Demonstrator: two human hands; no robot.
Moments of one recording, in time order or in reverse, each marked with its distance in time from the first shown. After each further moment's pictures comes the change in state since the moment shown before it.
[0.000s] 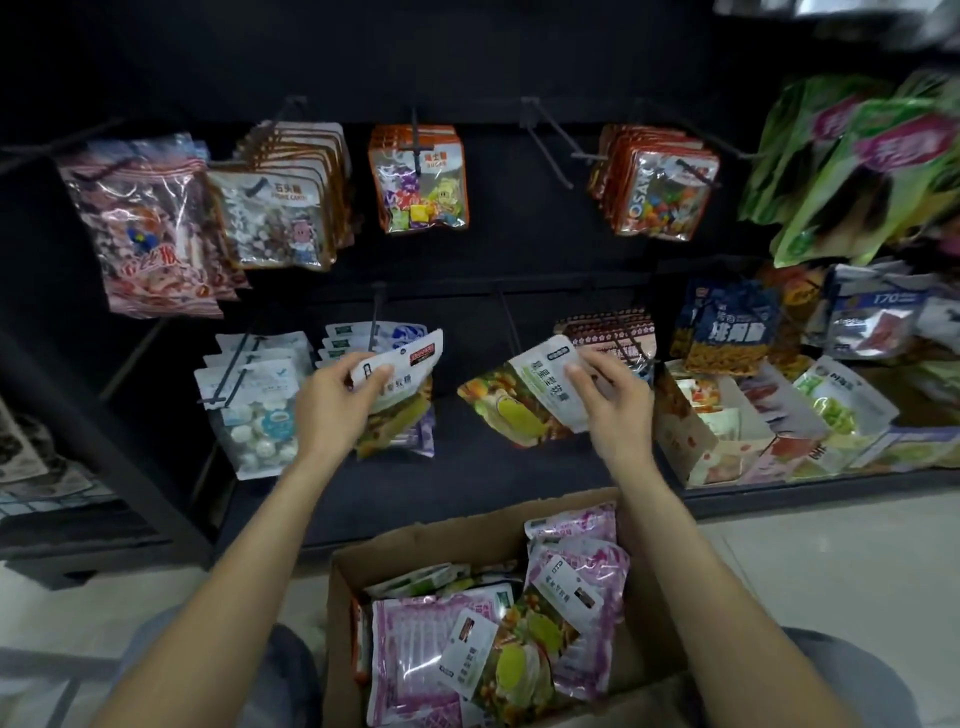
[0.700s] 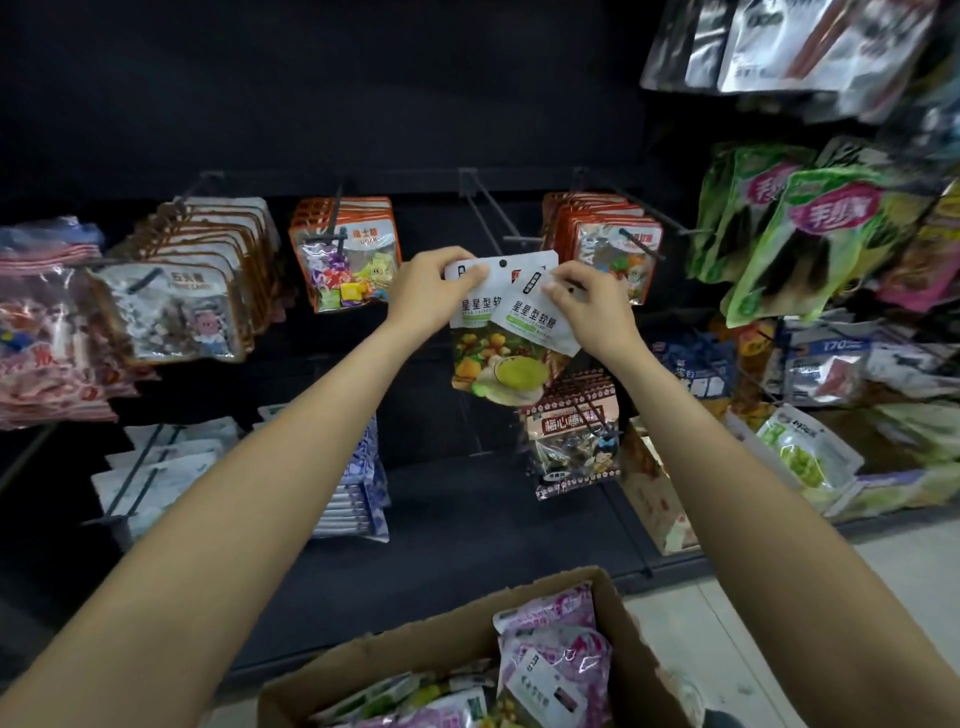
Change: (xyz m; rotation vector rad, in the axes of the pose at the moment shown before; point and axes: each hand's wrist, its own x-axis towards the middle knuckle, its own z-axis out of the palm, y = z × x) left_hand 0.171 0.158 0.112 -0.166 -0.244 0.312; right_hand 0.198 -0.018 -0.031 -0.409 -0.092 -0.168
